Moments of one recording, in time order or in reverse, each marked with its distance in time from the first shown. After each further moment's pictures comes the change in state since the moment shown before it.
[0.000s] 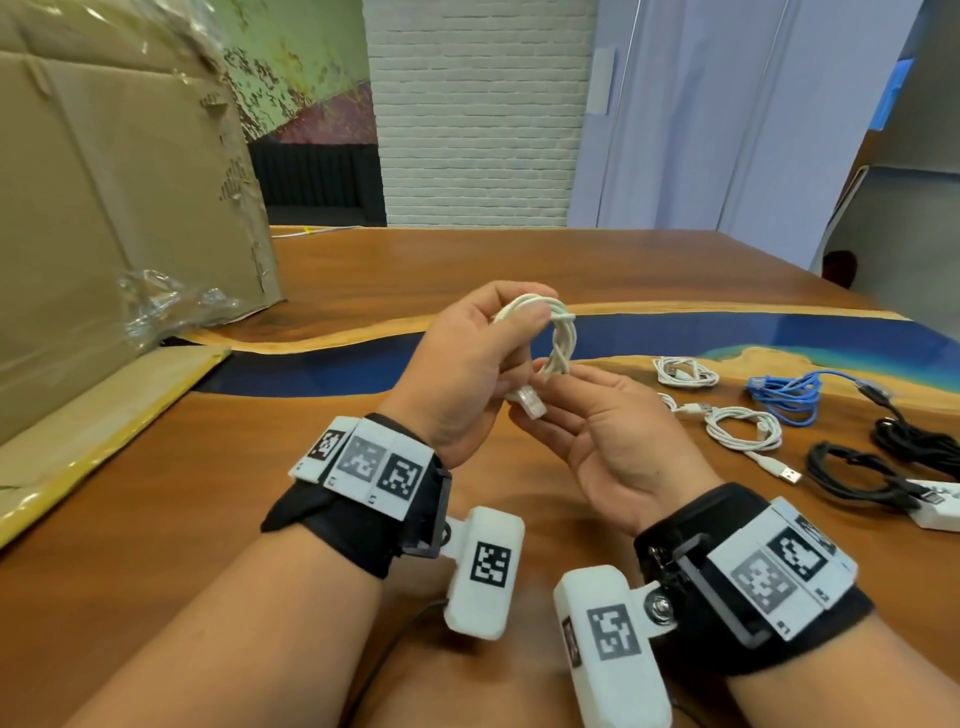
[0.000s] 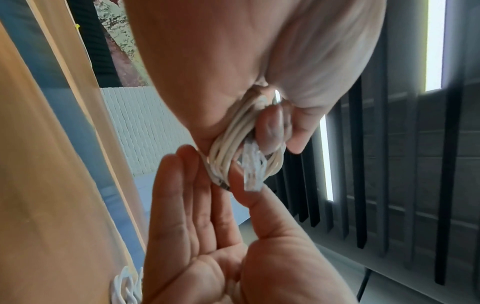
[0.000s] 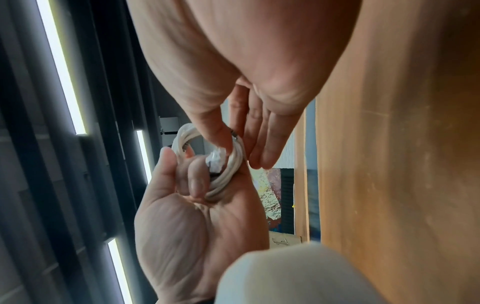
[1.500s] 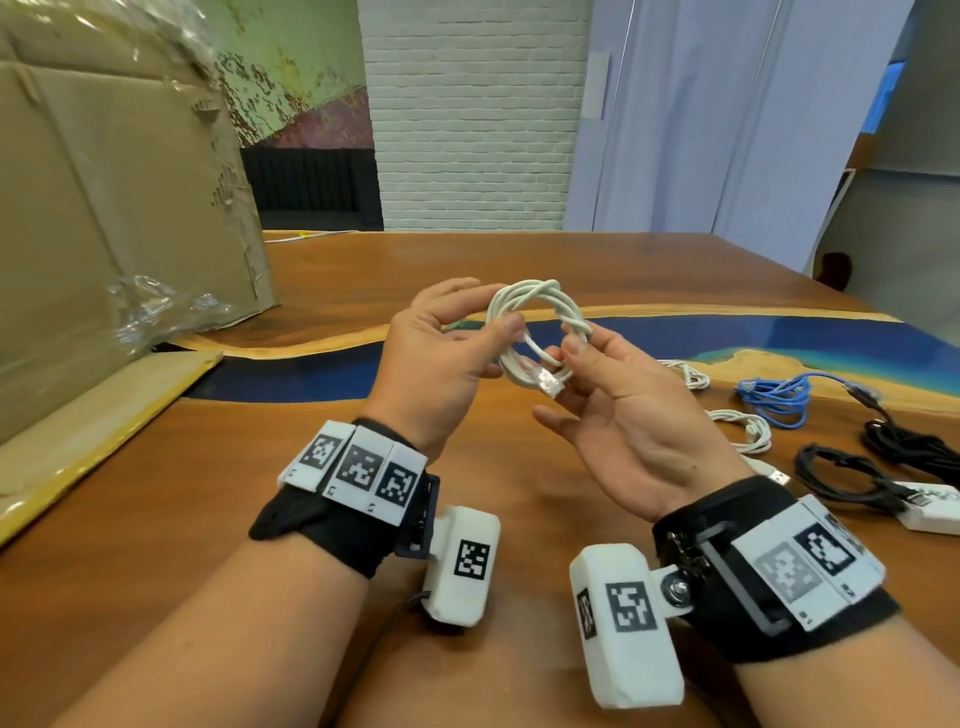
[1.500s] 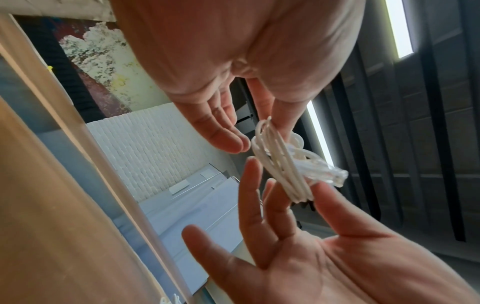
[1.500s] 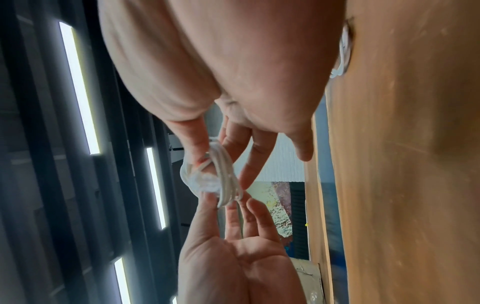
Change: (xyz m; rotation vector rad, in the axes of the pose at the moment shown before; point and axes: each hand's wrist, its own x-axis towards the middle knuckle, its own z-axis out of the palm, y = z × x) left_hand 0.007 -0.009 -0.011 0.265 0.249 0.138; right_hand 0.004 -0.023 -0.014 -0.038 -0.106 -0.061
